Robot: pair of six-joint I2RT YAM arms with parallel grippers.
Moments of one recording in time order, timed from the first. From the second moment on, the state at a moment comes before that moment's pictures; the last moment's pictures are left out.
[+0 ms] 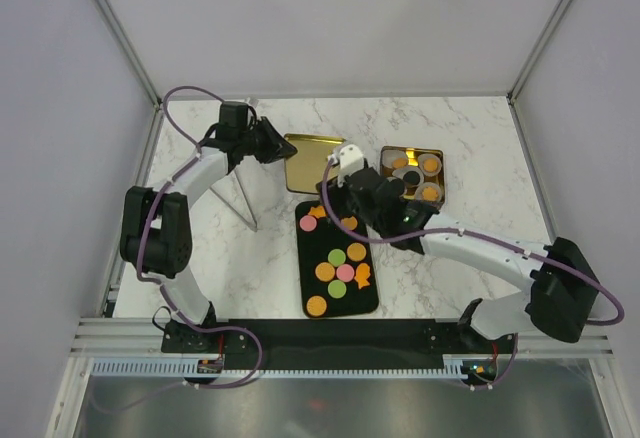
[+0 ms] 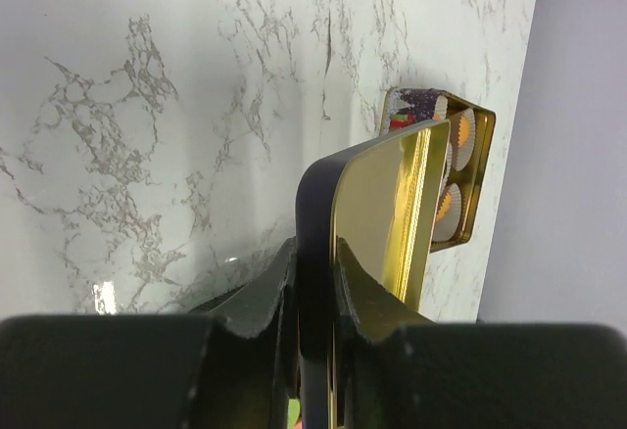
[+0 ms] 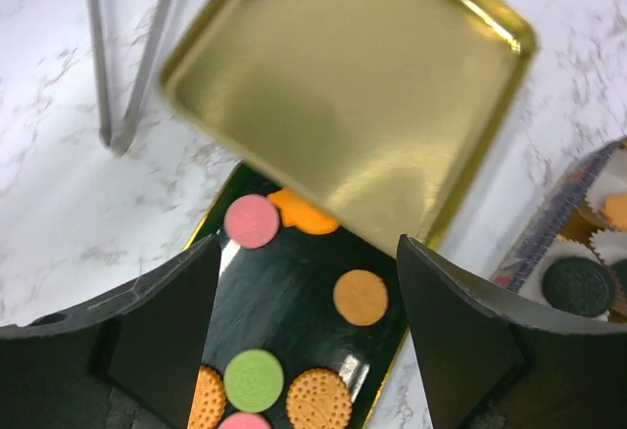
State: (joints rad) left arm -0.22 1.76 1.26 -0.16 0.43 -0.76; right arm 0.84 1.38 0.99 -0.06 0.27 0.20
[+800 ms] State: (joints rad) left arm -0.25 1.68 1.30 -0.37 0.48 -0.69; right arm 1.13 1.71 1.03 0.23 0.80 -0.45
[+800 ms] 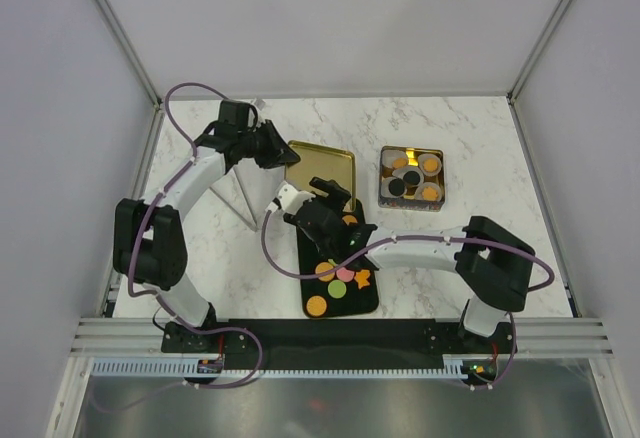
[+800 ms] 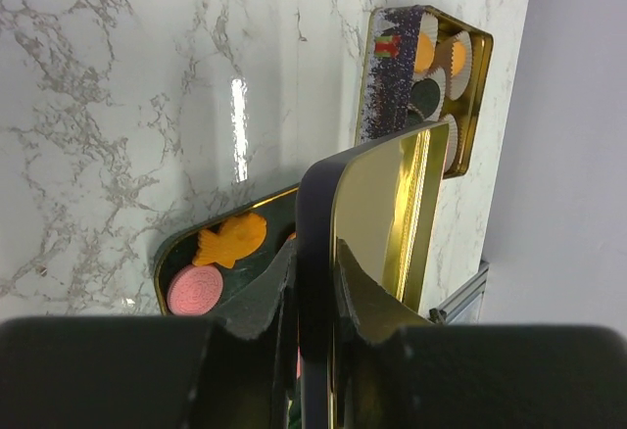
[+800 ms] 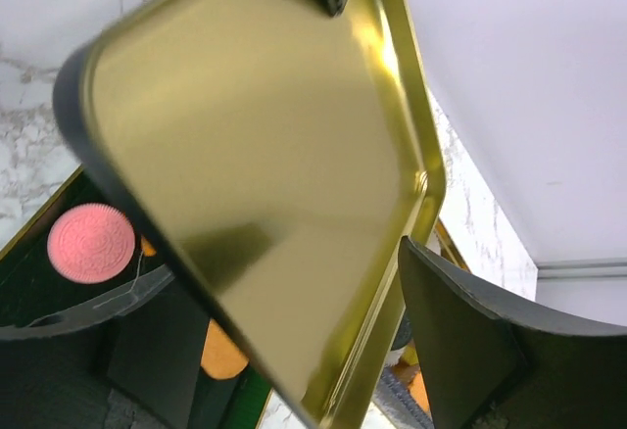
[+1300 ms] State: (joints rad) left arm -0.26 1.65 1.31 -0.36 0.50 -0.71; right arm 1.16 1.76 1.05 0.31 0.86 -0.61
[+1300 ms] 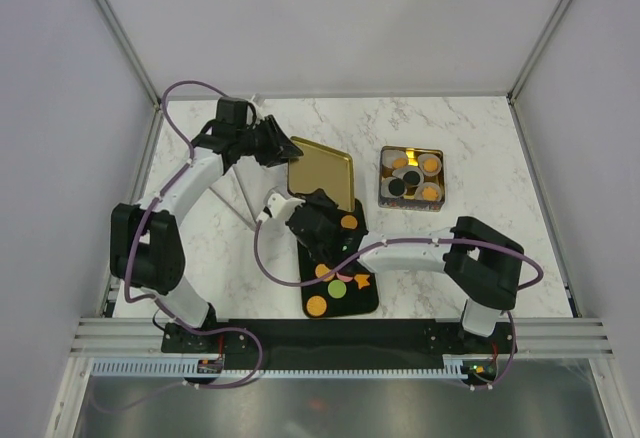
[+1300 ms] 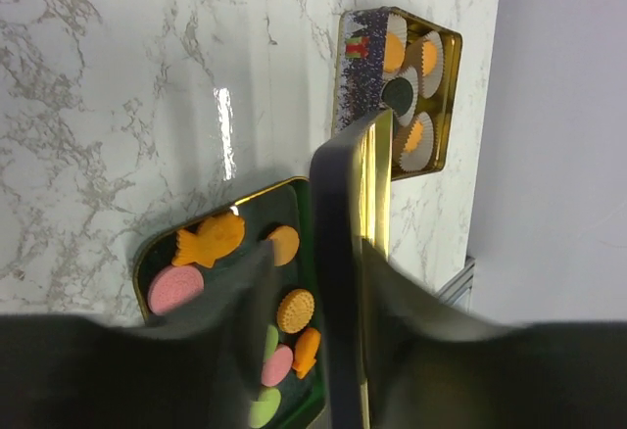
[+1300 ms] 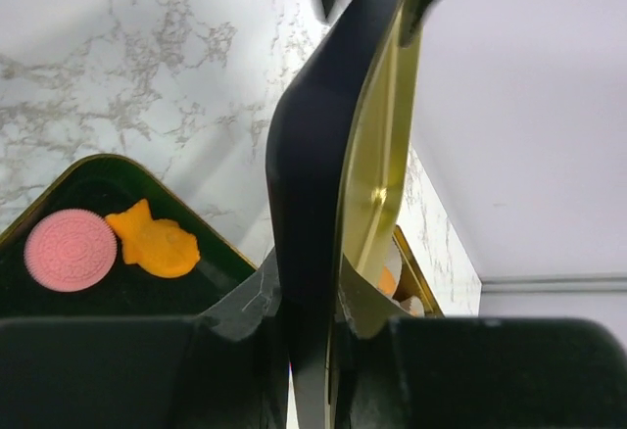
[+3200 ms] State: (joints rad) left arm -0.46 2.14 1.64 0.06 0.45 -0.70; right arm -0.22 1.76 0.88 0.62 -1.02 1.10
